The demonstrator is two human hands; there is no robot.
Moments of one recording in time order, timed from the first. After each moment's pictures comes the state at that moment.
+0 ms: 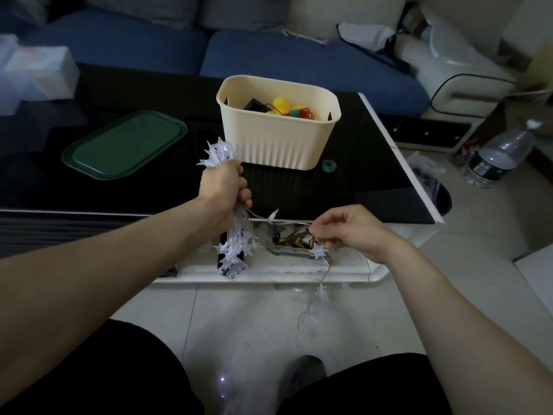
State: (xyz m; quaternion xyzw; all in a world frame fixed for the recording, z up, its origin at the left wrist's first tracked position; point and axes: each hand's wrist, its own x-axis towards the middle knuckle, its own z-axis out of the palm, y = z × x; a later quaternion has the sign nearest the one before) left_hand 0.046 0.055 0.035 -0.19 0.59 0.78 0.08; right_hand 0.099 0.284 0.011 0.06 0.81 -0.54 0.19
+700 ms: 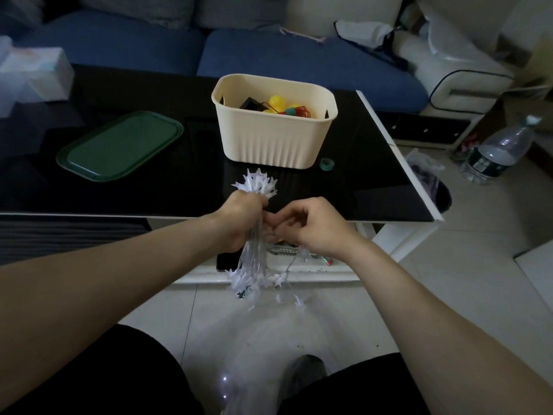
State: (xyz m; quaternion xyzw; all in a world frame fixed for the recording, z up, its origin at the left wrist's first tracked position) left_hand 0.066 0.076 0.018 -0.12 0.70 0.67 0.23; right_hand 0.098 0.229 0.014 -0.07 0.86 -0.49 0.11
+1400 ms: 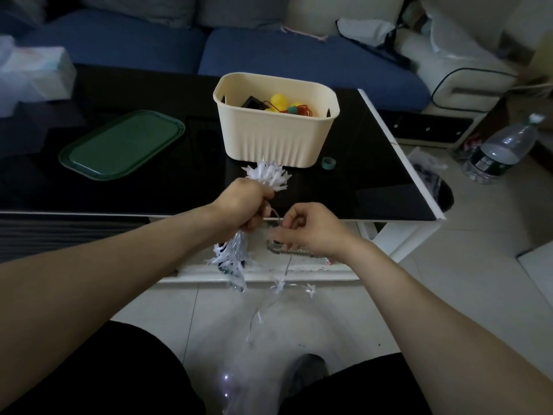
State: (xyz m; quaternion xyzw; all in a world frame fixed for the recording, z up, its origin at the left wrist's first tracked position) left_hand 0.059 0.066 0.029 -0.05 0.75 0.62 0.22; right_hand 0.097 0.226 0.004 -0.01 0.85 -0.50 0.15
